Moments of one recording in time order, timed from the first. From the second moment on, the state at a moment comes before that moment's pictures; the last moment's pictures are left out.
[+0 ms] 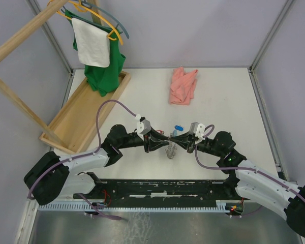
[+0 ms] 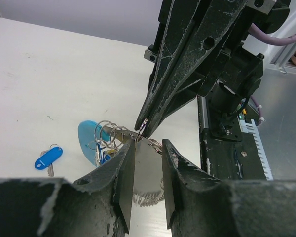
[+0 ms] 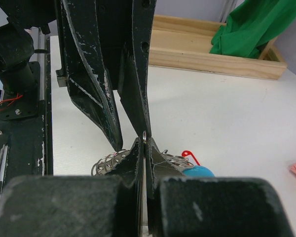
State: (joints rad) left arm -0.79 1.21 0.42 0.85 0.65 -0.14; right arm 0.71 0.80 0.31 0.53 -0.53 -0.08
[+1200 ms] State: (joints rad) left arm -0.71 1.29 0.42 0.94 0.84 -0.21; right arm 0.71 0.79 0.30 0.54 -0.60 -0.08
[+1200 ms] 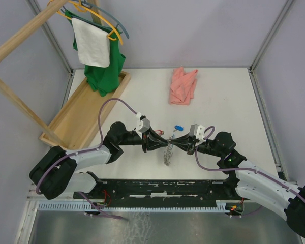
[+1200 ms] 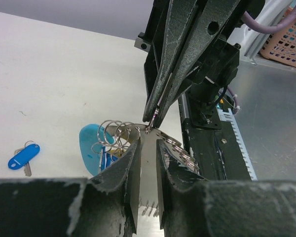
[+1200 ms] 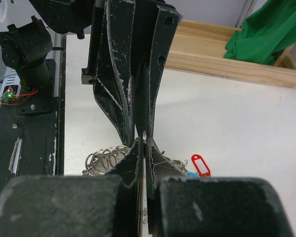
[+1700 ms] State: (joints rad) left arm -0.71 1.32 0.43 0.99 0.89 -0.26; right arm 0.71 0.80 0.30 0.55 -0.61 -0.08
